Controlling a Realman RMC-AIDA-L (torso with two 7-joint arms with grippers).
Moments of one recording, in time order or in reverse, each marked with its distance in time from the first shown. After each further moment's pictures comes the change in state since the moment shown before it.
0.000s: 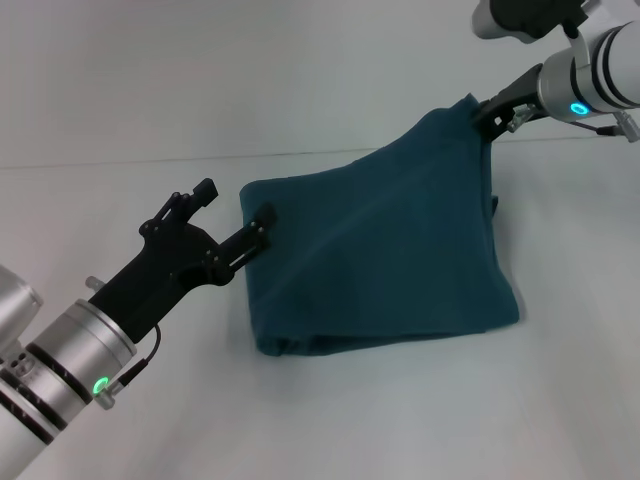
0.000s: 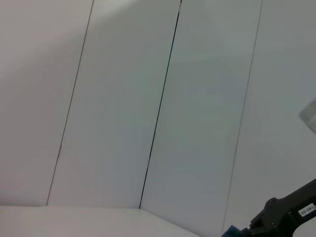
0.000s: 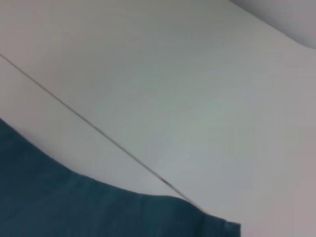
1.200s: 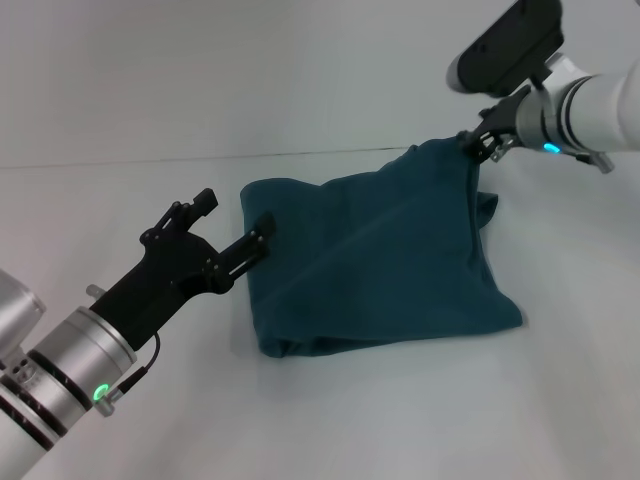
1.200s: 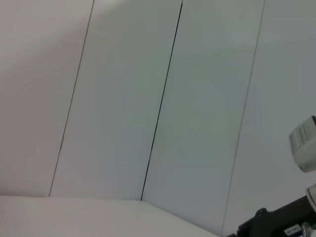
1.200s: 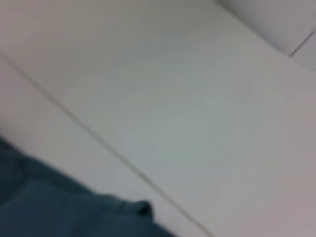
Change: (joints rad) left arm -0.005 0.002 0.002 0.025 0.000 0.000 0.005; right arm 0.020 0.024 -0.049 0.238 -0.076 0.341 0.012
